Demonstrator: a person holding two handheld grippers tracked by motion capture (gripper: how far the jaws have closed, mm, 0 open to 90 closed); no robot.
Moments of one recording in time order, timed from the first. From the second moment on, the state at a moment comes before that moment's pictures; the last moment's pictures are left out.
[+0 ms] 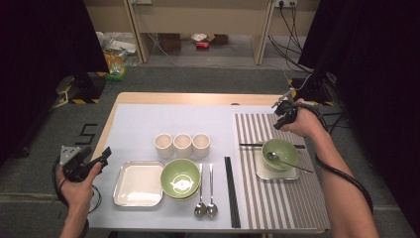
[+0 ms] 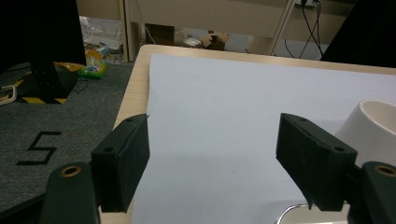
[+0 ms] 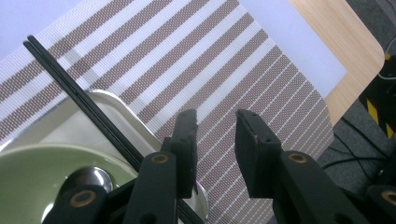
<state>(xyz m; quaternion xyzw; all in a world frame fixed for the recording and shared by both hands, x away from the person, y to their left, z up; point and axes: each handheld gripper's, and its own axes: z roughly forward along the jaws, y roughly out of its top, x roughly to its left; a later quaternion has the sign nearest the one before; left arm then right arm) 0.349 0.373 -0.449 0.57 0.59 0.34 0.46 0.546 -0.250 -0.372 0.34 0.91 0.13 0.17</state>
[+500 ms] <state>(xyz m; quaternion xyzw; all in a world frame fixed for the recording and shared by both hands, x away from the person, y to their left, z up) 0.350 0.373 -0.448 0.57 0.59 0.34 0.46 0.545 -0.228 -0.374 0.36 0.91 0.15 0.17</state>
